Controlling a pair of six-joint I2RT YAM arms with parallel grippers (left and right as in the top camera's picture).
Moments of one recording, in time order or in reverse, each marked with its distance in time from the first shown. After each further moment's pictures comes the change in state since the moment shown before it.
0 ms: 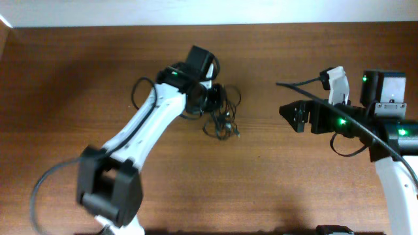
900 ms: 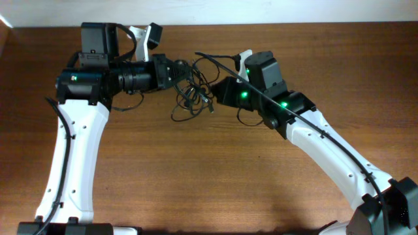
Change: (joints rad) left arm 0.386 -0.311 0.080 -0.054 0.642 0.187; right arm 0.523 0.406 0.009 0.655 0.245 0.724
